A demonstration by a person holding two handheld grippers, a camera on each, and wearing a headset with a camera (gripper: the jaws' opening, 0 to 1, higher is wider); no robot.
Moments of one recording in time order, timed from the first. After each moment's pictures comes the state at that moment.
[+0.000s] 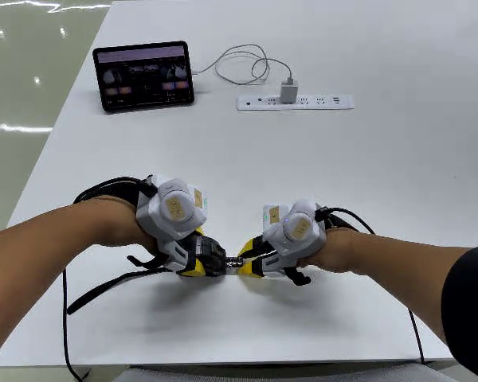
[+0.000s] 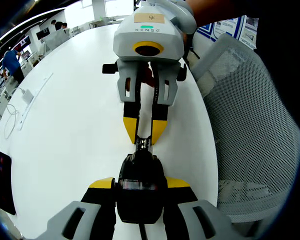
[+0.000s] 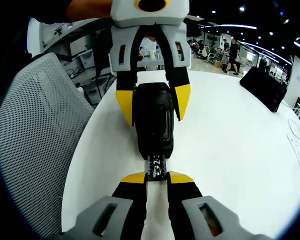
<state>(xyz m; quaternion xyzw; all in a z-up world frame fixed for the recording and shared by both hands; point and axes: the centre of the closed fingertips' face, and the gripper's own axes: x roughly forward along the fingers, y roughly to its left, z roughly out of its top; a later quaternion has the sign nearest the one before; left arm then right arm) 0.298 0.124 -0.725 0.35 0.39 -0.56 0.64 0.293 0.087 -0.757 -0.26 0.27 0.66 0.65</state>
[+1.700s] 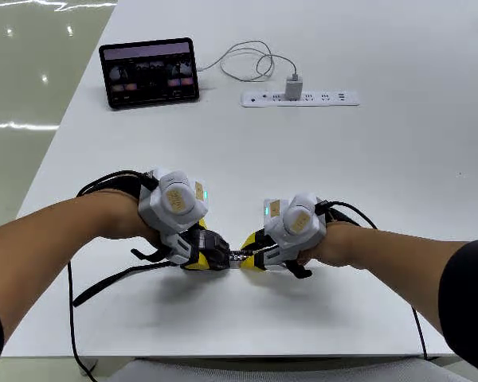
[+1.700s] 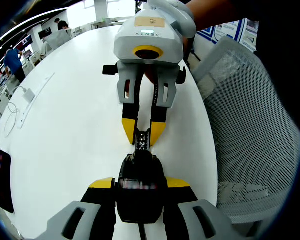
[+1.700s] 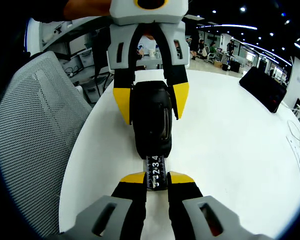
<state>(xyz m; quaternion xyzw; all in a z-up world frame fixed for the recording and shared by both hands) 0.299 0.124 -0.724 0.34 0.39 -0.56 0.65 0.298 0.086 -0.759 -0.27 0.27 0.66 0.65</state>
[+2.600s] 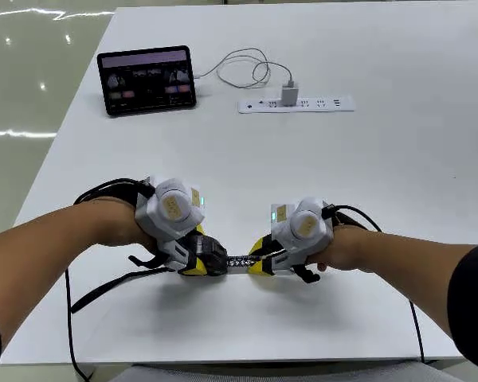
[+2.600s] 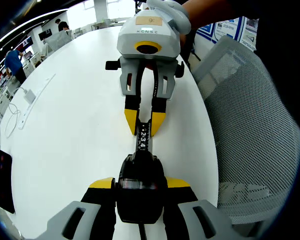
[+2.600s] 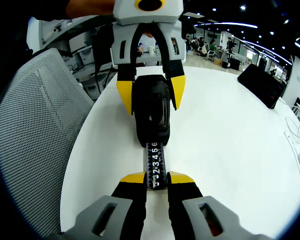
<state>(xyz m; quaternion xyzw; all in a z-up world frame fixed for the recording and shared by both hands) 0.299 0.124 -0.724 0.34 0.38 -0.56 0.65 0.297 0.067 -0.759 -0.28 0.28 0.65 0.65</state>
